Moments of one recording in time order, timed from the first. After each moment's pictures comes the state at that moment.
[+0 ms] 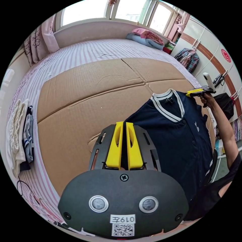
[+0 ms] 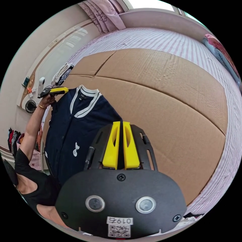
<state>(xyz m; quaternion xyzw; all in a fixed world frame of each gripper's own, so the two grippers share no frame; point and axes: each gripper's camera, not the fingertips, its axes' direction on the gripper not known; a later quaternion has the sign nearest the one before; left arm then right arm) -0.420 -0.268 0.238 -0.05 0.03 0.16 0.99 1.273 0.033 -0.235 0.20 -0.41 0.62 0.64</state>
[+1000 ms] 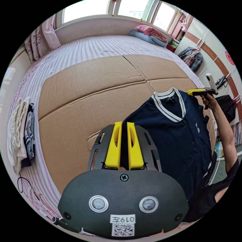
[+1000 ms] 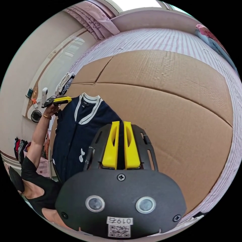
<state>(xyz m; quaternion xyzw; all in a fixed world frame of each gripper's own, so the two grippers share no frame) -0.427 -0.271 0.215 -0.07 0.02 0.15 0.99 1.236 -0.010 -0.159 0.22 -0.42 0.65 0.59</state>
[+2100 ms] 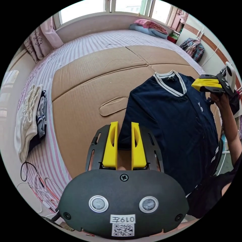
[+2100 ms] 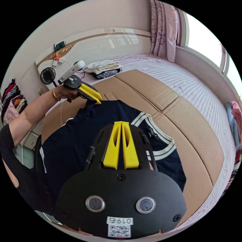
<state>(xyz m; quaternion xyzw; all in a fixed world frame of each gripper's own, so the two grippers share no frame) -0.417 -0.214 0.160 -0.10 -0.04 0.18 0.98 1.209 -0.340 -0.204 0.33 -0.27 0.51 0.75</state>
